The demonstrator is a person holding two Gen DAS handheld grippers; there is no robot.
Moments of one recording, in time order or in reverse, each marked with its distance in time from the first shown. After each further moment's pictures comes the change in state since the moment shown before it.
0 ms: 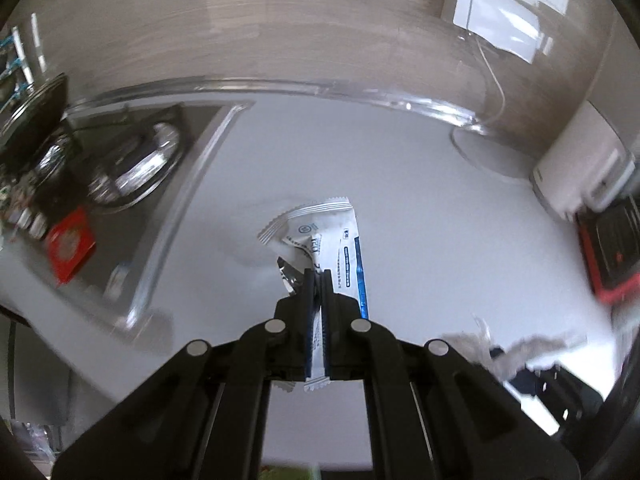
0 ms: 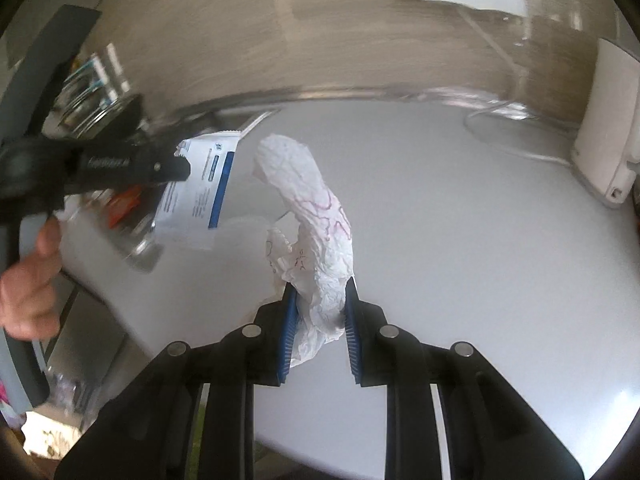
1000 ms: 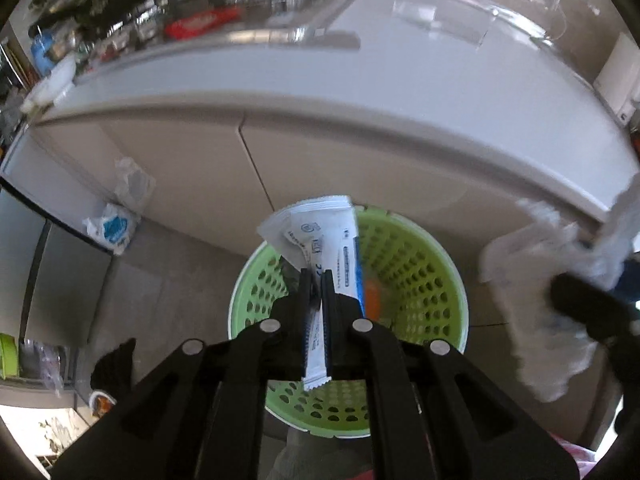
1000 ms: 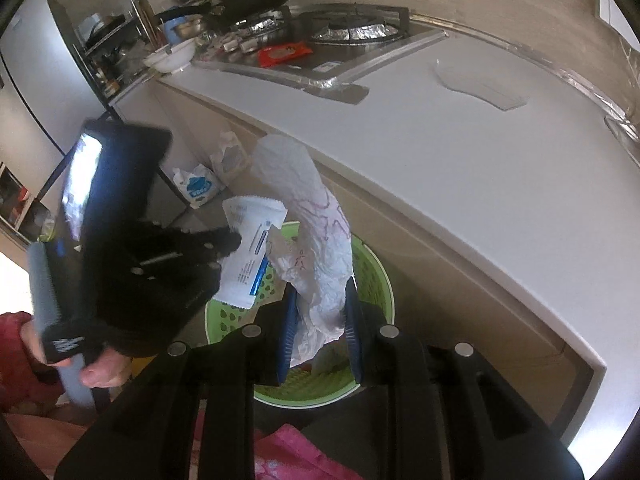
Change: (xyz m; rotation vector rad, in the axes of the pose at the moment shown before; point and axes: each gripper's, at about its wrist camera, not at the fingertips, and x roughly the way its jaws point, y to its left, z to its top) left arm 0.000 0.137 -0.256 -0.115 0.164 0.171; right arm -0.007 0.174 -0.125 -0.316 0.228 0.185
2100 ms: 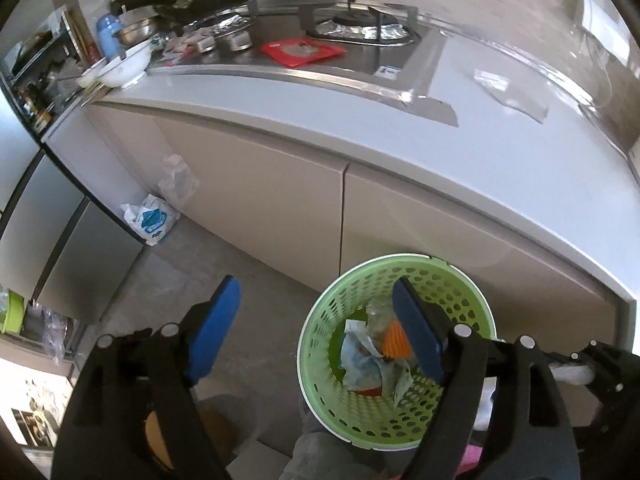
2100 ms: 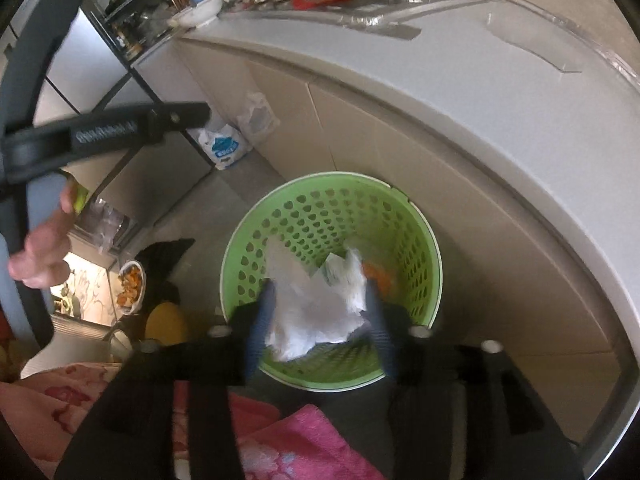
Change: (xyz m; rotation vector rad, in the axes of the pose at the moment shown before) left arm -0.046 0.065 0.012 -0.179 -0.106 0.118; right arm 0.053 0.017 -0.020 -0.062 0.128 0.096
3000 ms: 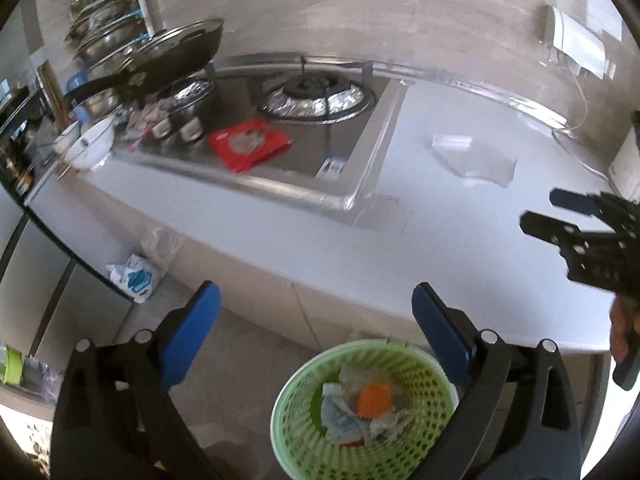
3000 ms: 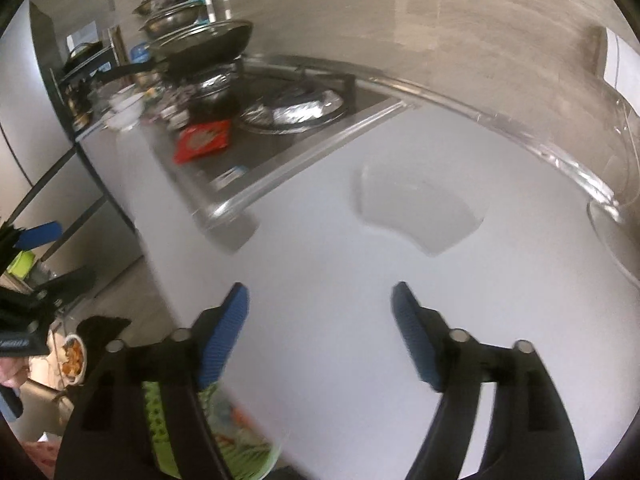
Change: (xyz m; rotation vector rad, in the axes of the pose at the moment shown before) left arm -0.017 -0.055 0.092 0.102 -0.141 -0.059; right arm -0.061 -0.134 0.152 -0.005 -0.265 -0.215
